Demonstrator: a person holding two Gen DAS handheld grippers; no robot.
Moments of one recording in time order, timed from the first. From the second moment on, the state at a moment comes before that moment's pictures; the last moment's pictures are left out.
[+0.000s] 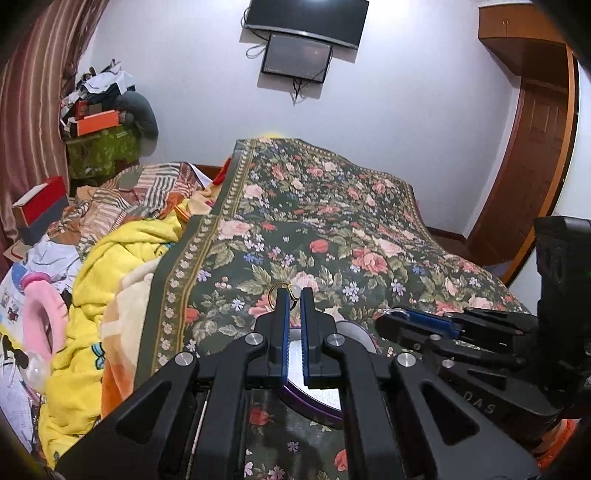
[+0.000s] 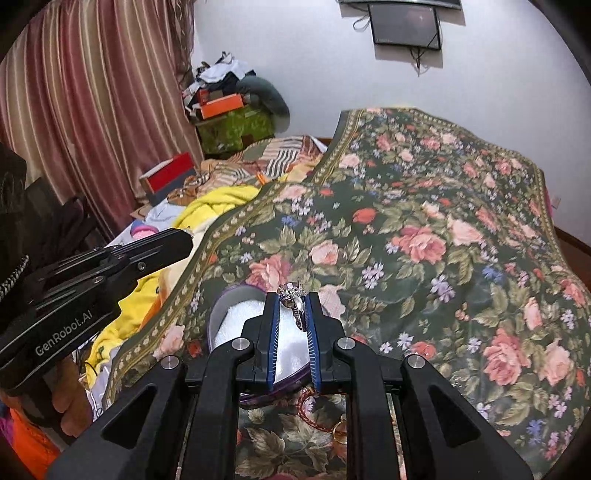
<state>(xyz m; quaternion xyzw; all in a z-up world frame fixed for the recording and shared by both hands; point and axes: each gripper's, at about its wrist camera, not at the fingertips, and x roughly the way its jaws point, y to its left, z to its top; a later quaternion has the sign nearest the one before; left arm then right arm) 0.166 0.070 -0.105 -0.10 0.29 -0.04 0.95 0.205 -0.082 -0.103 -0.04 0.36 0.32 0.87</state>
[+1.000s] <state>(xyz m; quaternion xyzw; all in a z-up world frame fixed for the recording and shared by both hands) 0.188 0.071 -0.133 -0.11 0.35 -0.05 0.93 0.214 -0.075 -0.128 -0.04 0.41 0.34 0.85</state>
